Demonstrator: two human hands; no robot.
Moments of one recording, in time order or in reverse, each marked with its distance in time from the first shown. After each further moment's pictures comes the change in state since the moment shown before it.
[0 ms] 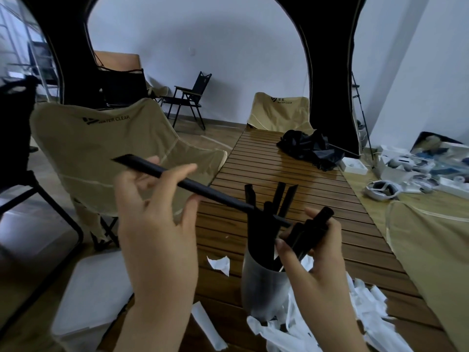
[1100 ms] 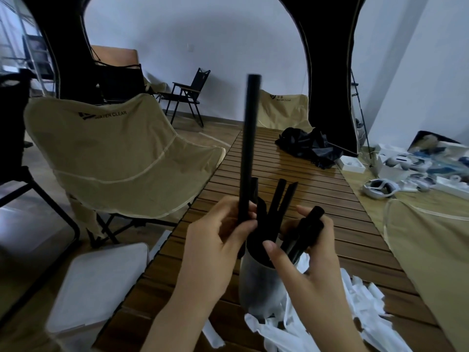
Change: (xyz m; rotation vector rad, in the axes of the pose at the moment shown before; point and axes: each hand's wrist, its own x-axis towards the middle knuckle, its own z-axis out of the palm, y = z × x) left_hand -0.027 0.004 0.035 -0.694 -0.562 -0.146; right_hand -0.001 -0.004 0.002 -0.018 -0.036 -0.030
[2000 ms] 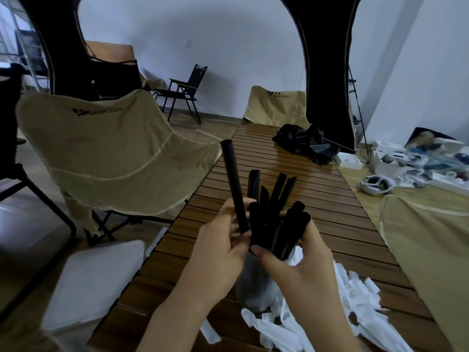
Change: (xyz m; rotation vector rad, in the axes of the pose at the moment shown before) left_hand -0.002 -0.013 0.008 0.088 -0.170 -0.143; right_hand 0.002 0.004 0.002 -0.064 -0.017 0.023
